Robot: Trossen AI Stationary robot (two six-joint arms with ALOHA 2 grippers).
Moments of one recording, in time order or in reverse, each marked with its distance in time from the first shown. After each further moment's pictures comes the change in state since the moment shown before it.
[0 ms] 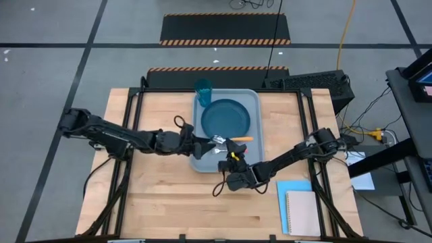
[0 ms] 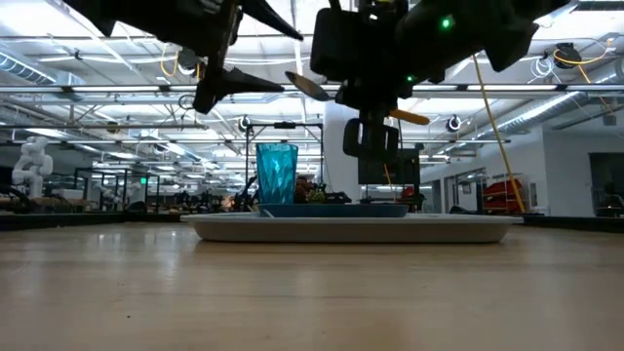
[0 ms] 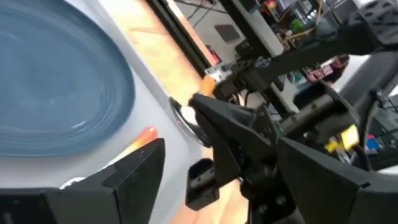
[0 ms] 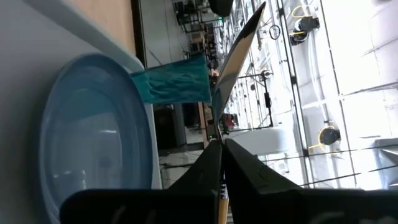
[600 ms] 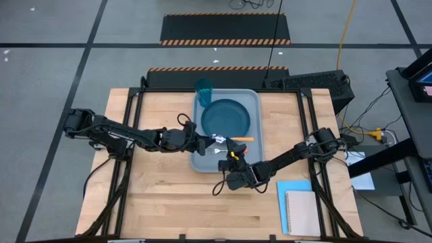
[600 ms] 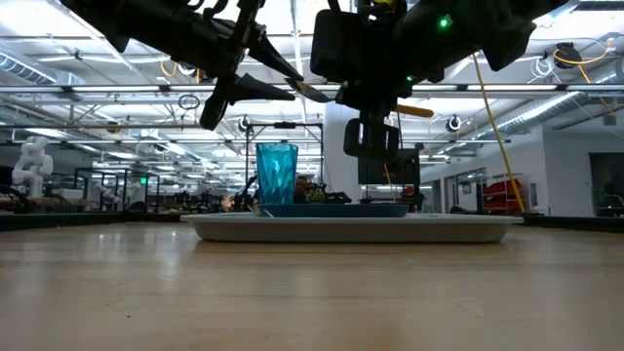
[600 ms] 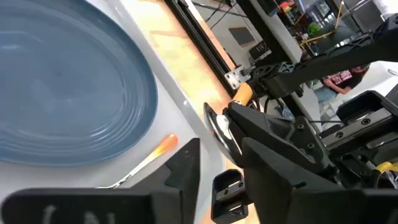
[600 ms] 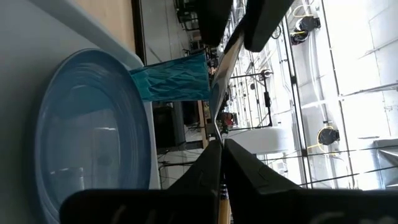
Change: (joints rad) left arm 0.058 0.063 0.000 0.019 0.010 -0.003; right arm -0.003 -0.001 0.000 0.000 0.002 -0.017
